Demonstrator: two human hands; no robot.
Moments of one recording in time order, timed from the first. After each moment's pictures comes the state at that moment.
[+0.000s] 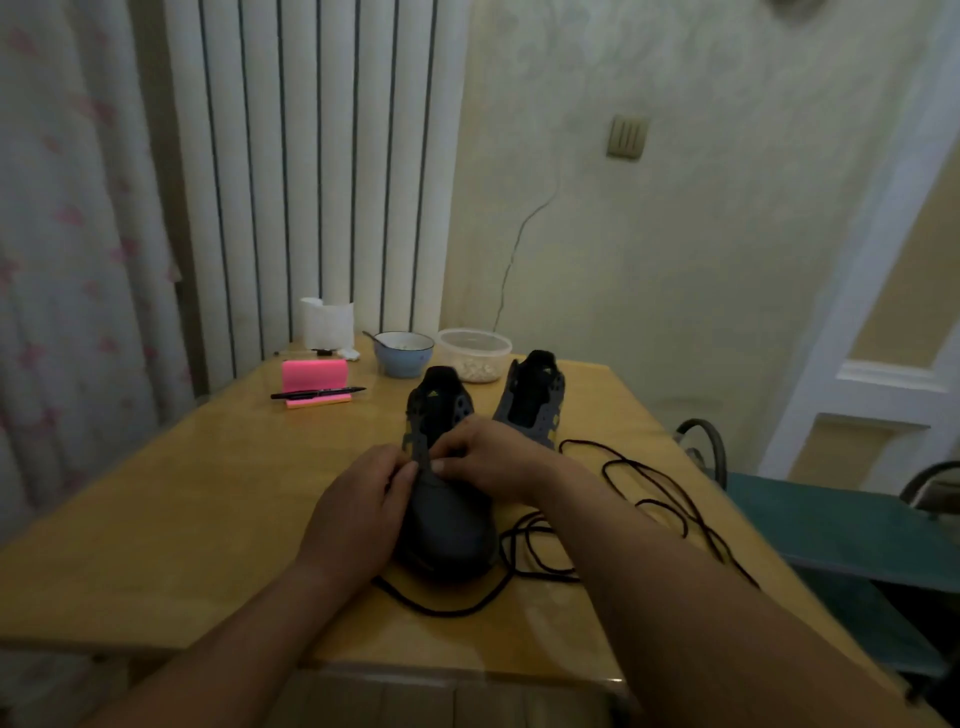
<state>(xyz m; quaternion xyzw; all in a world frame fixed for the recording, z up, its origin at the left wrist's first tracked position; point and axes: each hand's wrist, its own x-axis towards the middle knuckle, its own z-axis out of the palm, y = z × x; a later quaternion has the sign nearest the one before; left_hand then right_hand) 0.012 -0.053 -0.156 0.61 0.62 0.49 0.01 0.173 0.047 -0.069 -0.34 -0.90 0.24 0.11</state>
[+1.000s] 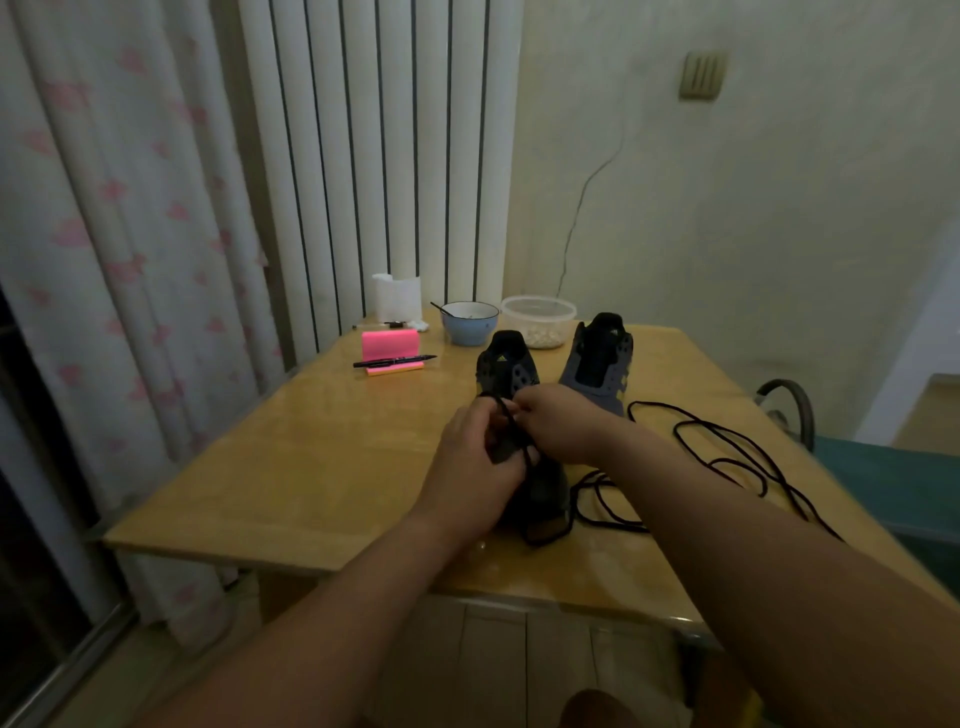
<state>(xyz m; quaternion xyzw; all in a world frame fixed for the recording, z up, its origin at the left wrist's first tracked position) 0.049 -0.088 -0.131 0.59 0.61 0.50 0.19 0.162 0.030 -0.072 -0.40 -0.90 0.17 0.10</state>
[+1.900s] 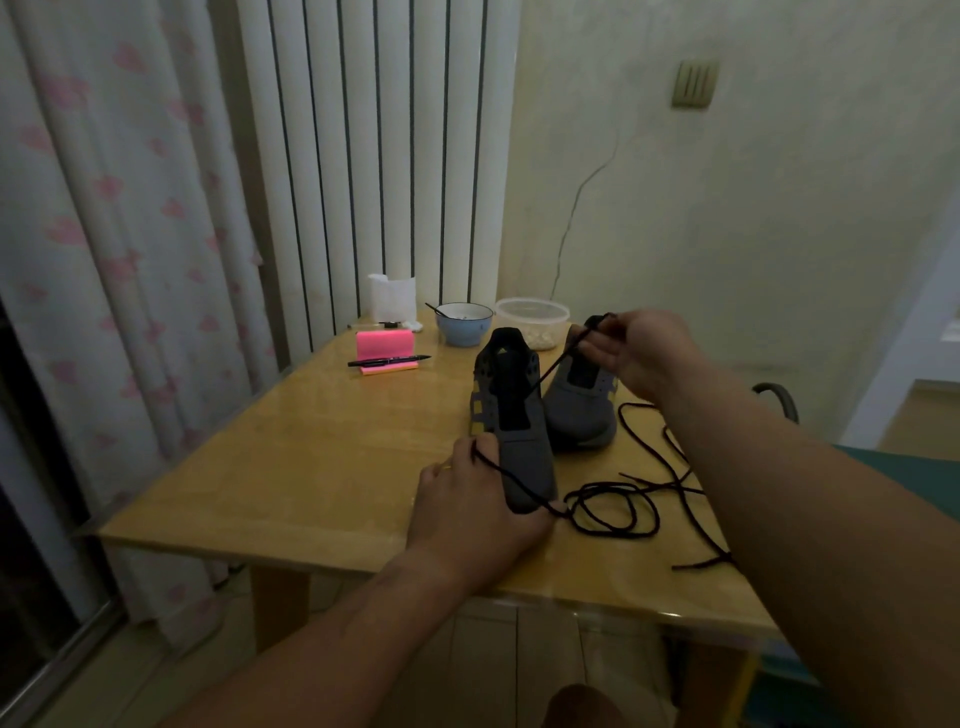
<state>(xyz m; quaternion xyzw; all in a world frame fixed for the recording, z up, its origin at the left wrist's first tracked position) 0.069 -0.105 -0.148 0.62 0.73 0.29 0.00 0.210 0.060 -0.006 -0.39 -0.42 0.62 0.54</state>
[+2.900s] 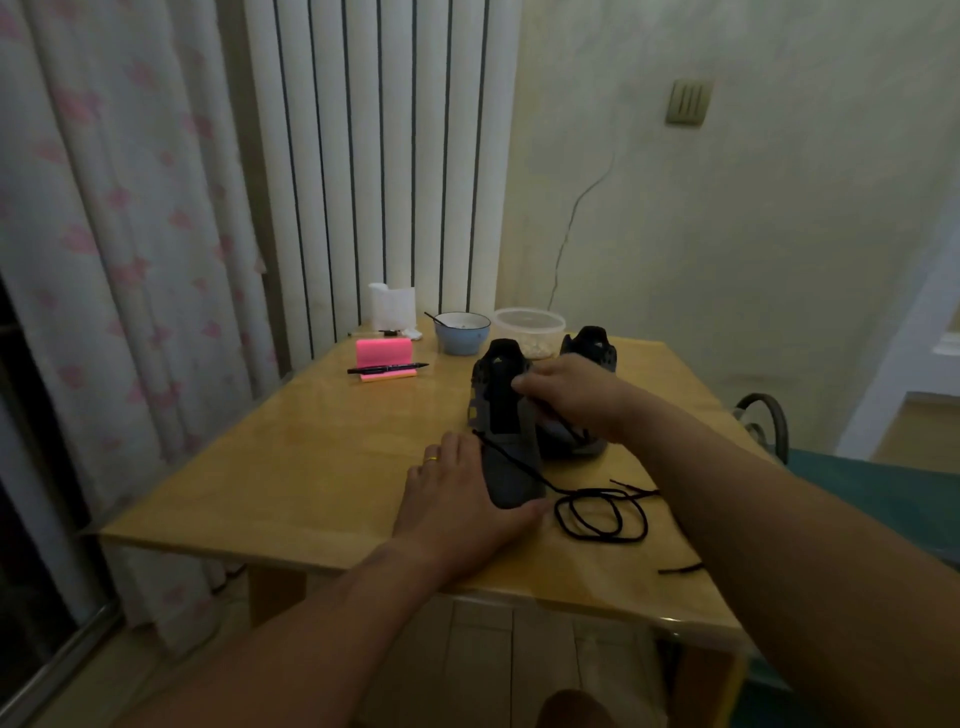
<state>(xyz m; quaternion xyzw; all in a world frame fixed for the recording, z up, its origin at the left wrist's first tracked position) 0.058 -0.100 -0.146 0.61 0.74 0.27 -0.01 0.196 0.017 -0.024 -0.40 -0.83 0.34 0.19</state>
